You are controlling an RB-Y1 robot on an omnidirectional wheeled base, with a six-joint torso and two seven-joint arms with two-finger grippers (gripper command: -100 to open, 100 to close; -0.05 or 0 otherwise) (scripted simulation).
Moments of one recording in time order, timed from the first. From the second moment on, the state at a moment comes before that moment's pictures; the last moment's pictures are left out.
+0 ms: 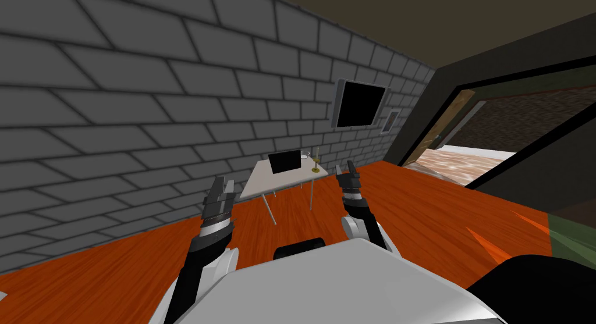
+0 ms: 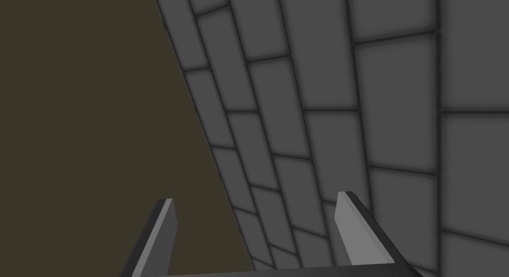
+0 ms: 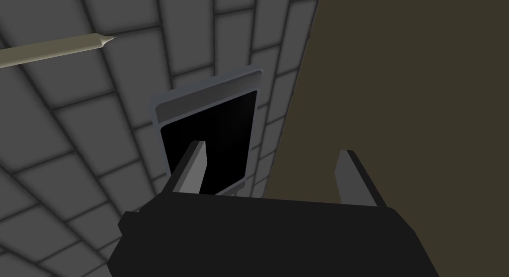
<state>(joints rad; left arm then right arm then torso) 0.54 0.05 0.04 -2.27 -0.02 -0.52 -0.14 0.47 0.00 -0.01 -2.21 -0.03 -0.52 -0.13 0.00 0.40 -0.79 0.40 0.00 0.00</state>
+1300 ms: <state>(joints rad) 0.49 0.19 0.12 -2.28 0.01 -0.32 -0.10 0.47 0.00 -0.01 -2.21 -0.03 -0.52 -0.13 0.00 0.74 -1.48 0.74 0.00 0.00</state>
